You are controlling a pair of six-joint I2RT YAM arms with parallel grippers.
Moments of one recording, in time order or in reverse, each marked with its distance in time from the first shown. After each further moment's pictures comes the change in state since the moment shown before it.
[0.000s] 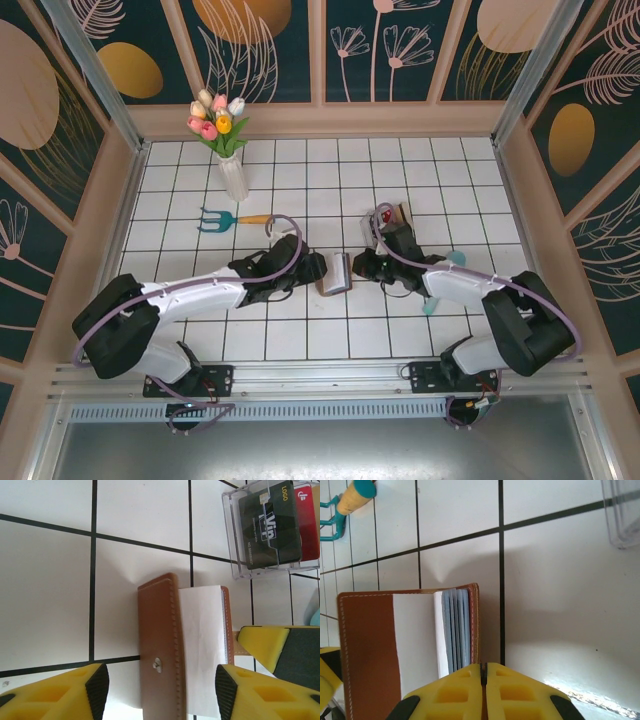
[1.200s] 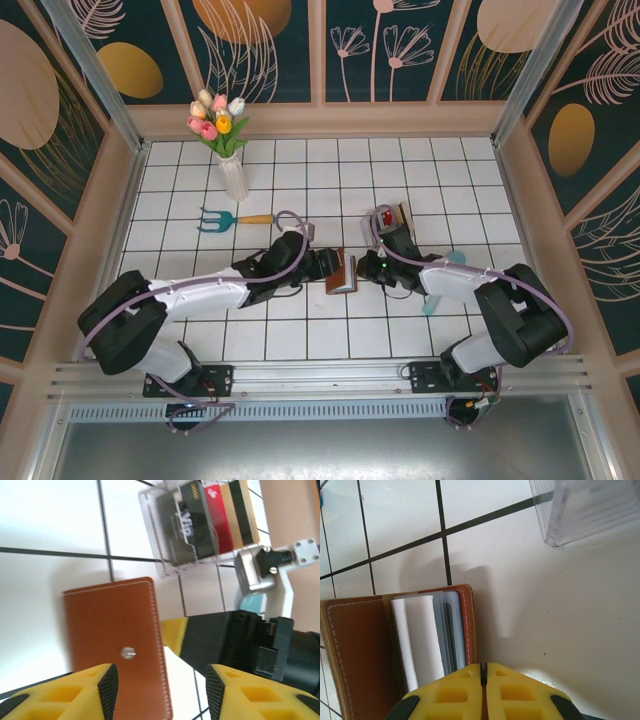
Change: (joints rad) left arm 0.002 0.014 -0.021 0.209 0.100 0.034; right arm -0.004 0.053 -0.003 -0.026 0.082 0.026
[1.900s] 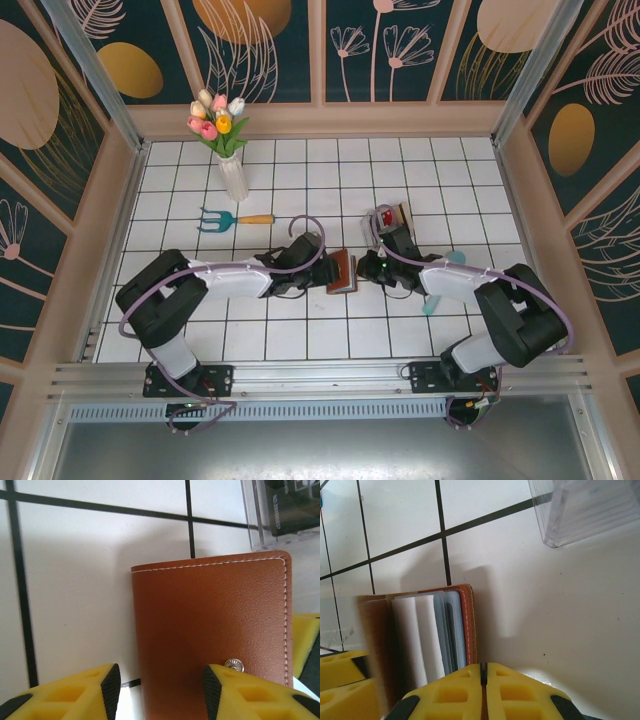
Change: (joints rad) left arm 0.006 0.253 0.117 -0.116 0.021 0.045; right arm 0.000 0.000 0.000 0.001 0.001 0.001
